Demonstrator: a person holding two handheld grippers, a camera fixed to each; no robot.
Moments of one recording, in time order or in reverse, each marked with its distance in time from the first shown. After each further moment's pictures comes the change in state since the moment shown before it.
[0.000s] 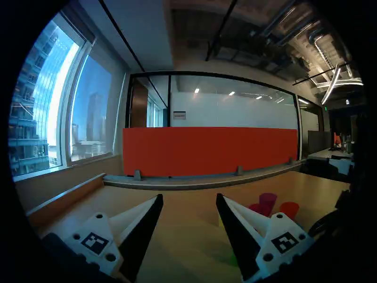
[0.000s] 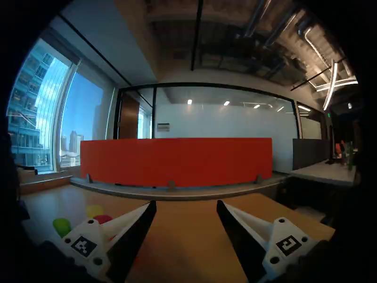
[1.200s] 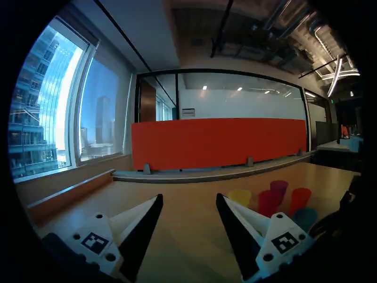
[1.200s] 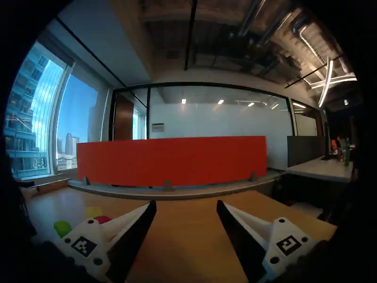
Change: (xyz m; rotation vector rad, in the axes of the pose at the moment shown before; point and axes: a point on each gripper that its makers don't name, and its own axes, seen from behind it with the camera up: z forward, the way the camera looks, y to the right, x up) left arm -0.047 -0.008 -0.005 0.083 -0.010 0.039; right arm 0.001 0.004 -0.012 -0.030 -0.013 0.017
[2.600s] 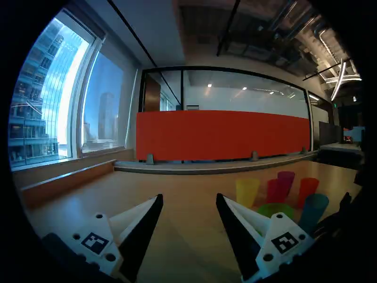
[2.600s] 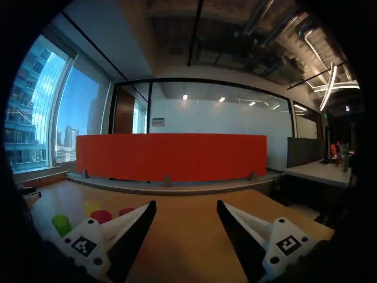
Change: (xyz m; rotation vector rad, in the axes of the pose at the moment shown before) left arm -0.048 -0.017 0.010 0.018 -0.009 -0.040; right arm -0.007 -0.008 -0.001 -0.006 -0.025 -0.041
